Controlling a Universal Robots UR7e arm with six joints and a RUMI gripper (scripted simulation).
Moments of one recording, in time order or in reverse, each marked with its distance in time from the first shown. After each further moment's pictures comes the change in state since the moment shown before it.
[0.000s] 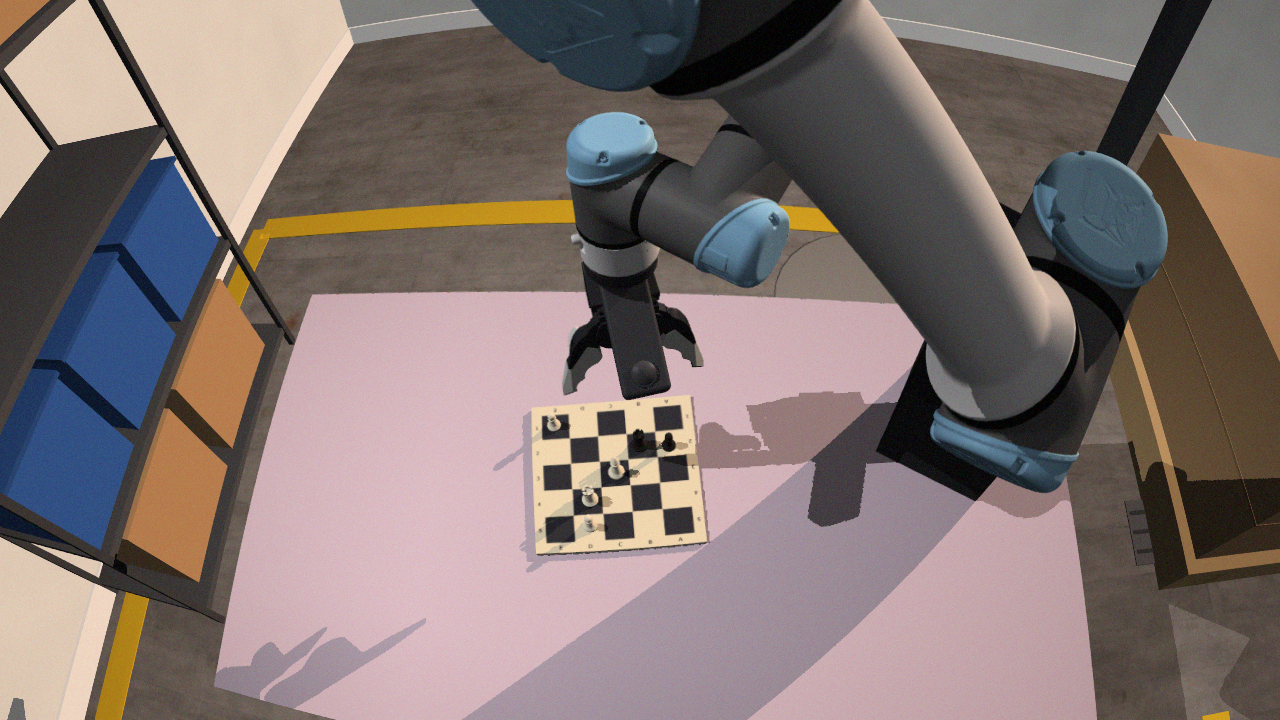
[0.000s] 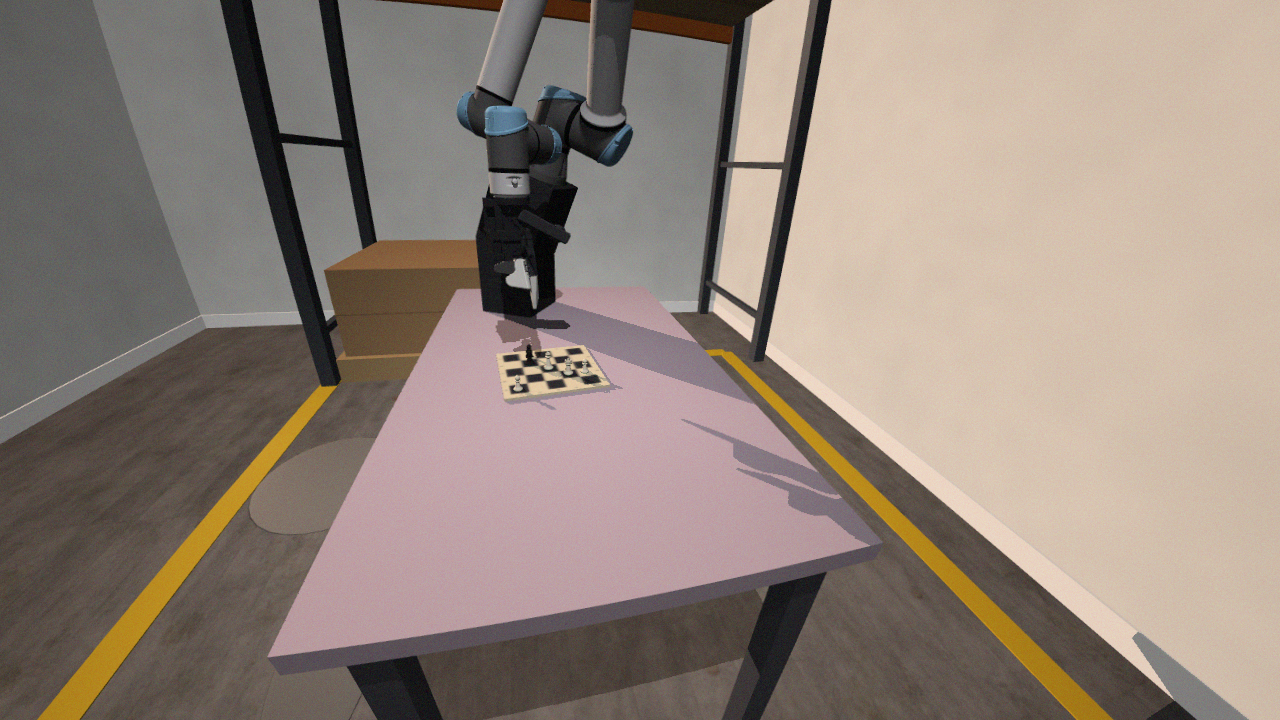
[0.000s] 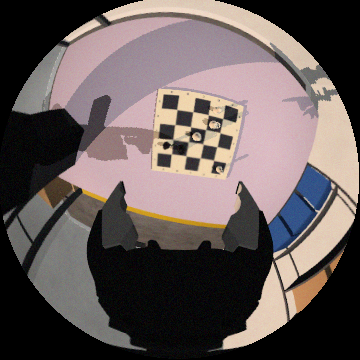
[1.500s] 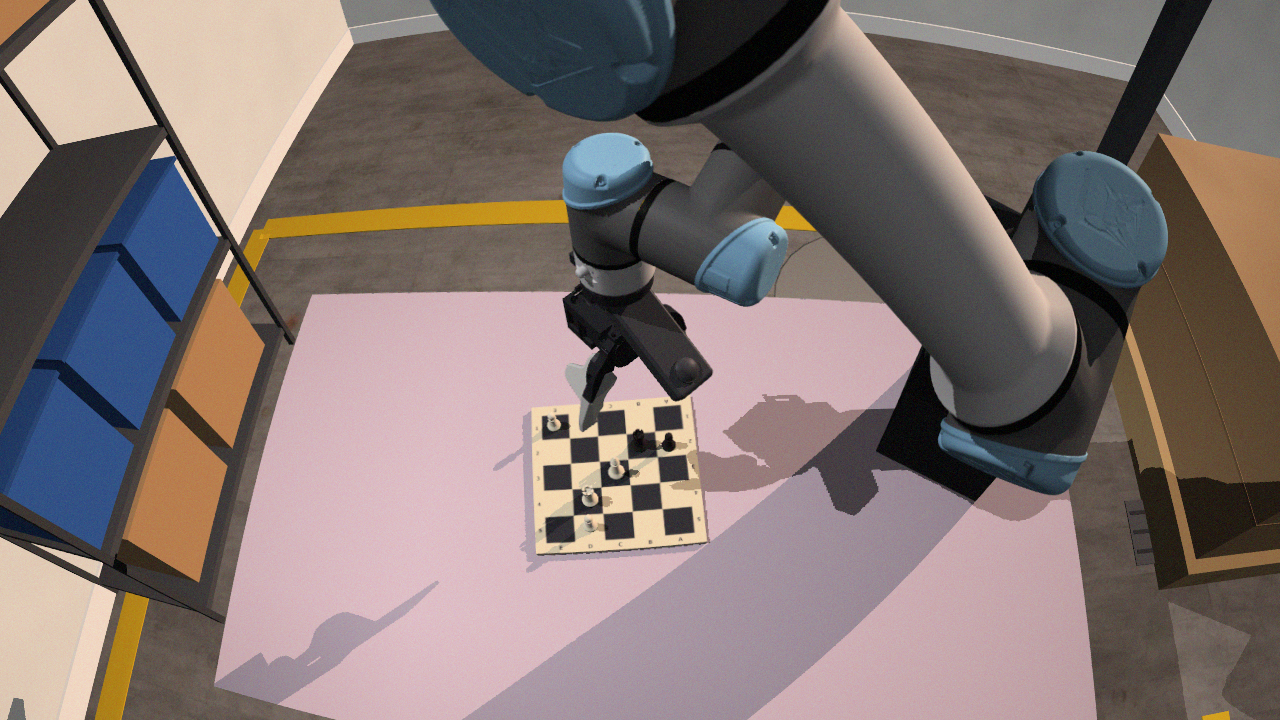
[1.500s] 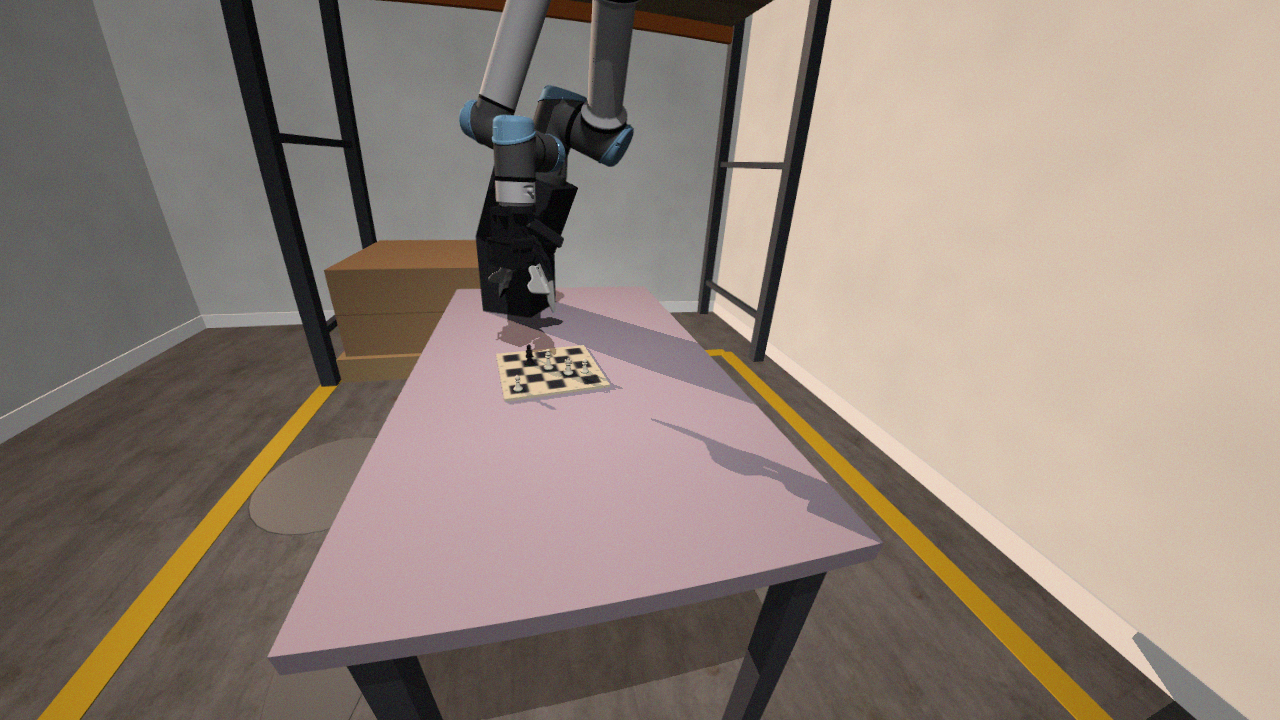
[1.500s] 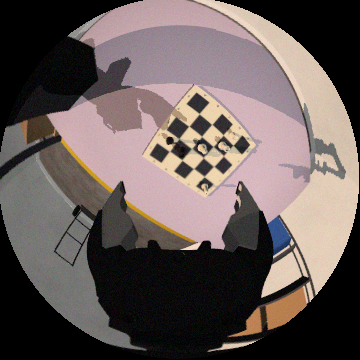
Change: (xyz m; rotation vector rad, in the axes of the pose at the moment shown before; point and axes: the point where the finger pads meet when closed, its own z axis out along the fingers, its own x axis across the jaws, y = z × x) arm -0.002 -0.003 0.015 -0.016 -0.005 -0.514
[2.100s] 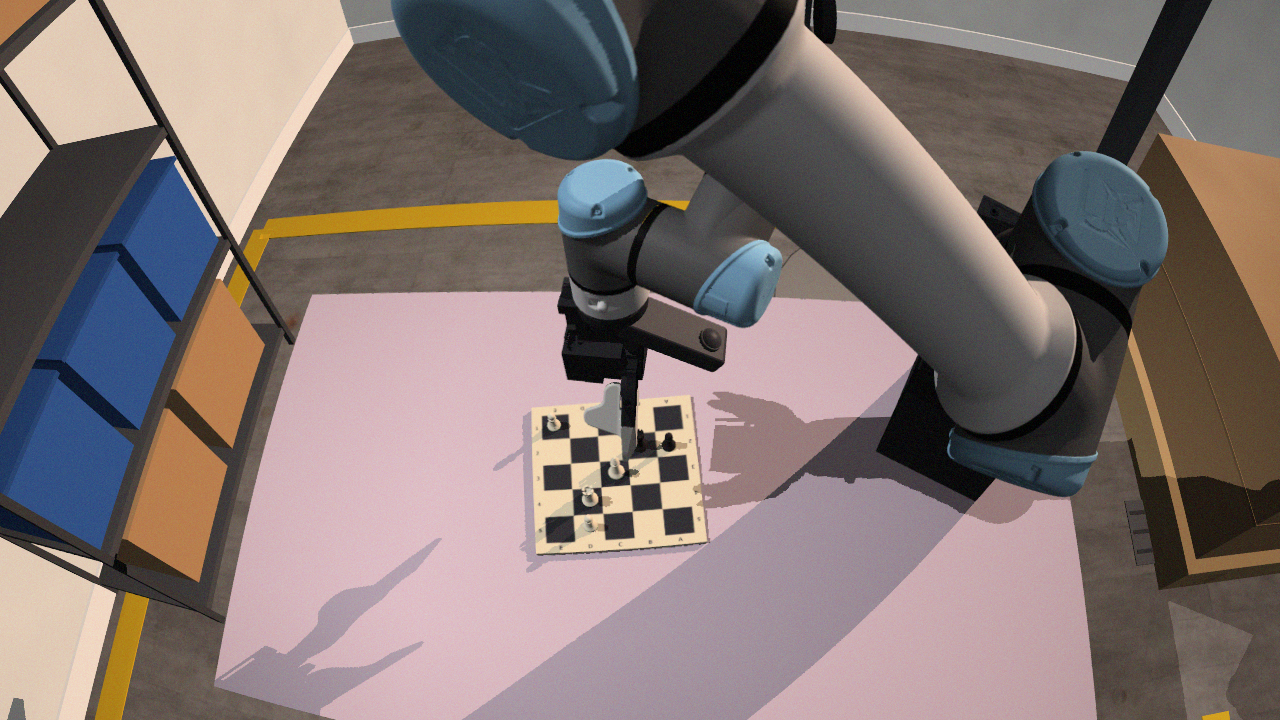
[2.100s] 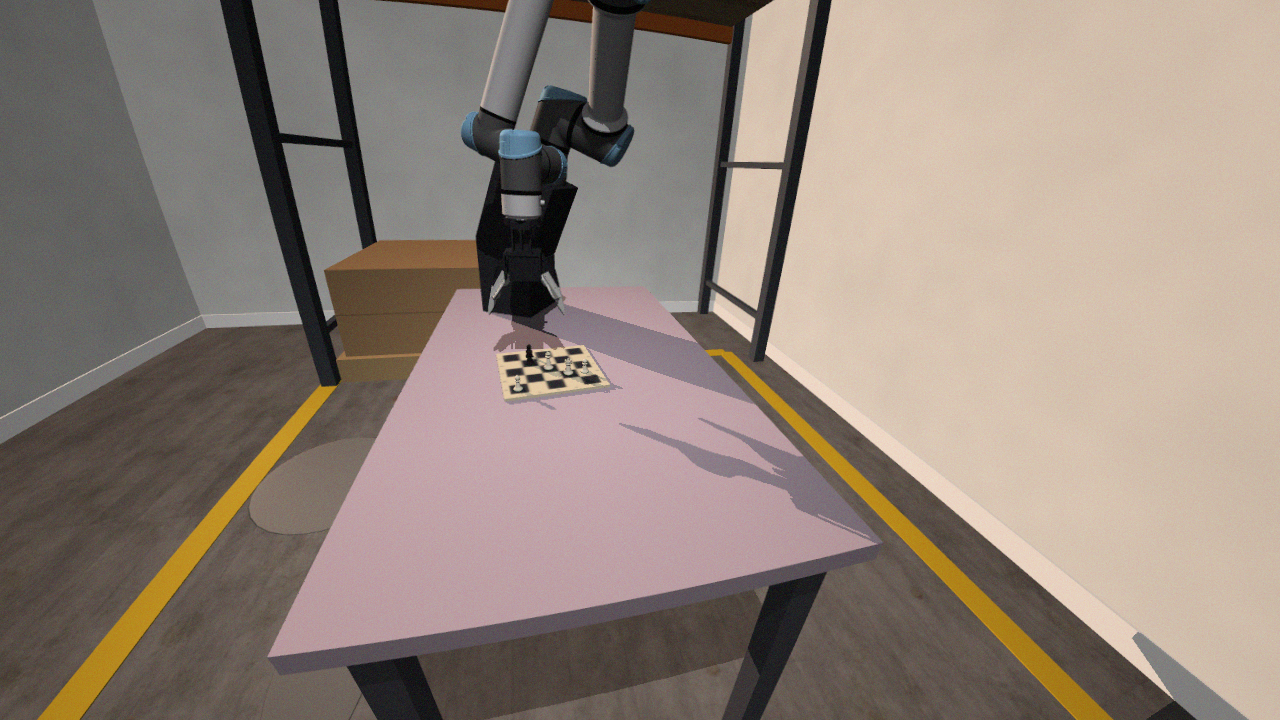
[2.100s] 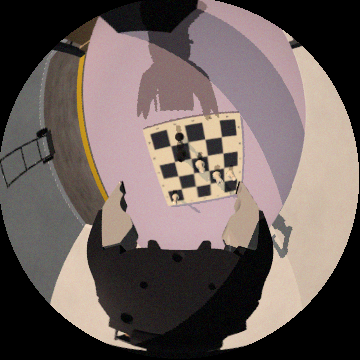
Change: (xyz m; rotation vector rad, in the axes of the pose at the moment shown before) arm 0.000 0.001 0.023 -0.001 -0.003 -0.710
